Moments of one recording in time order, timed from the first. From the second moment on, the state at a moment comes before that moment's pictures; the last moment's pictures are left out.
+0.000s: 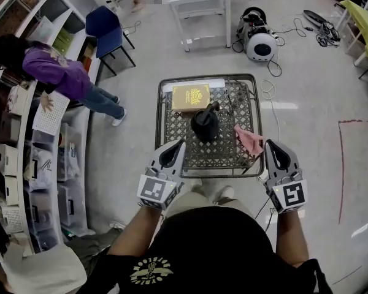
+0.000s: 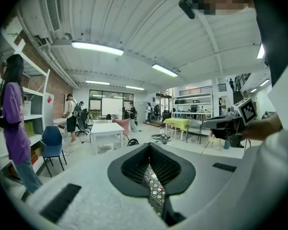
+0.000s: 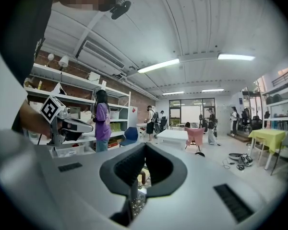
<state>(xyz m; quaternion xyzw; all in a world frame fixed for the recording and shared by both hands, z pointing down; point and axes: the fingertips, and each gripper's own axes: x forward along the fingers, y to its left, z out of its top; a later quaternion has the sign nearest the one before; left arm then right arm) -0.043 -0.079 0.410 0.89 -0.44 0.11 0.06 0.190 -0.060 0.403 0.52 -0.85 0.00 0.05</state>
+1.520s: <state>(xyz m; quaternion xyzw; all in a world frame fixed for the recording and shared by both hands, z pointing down) -0.038 -0.168 0.461 0.91 -0.38 0.13 0.11 0.185 -0.130 0.511 0.54 -0.80 0.17 0.19</state>
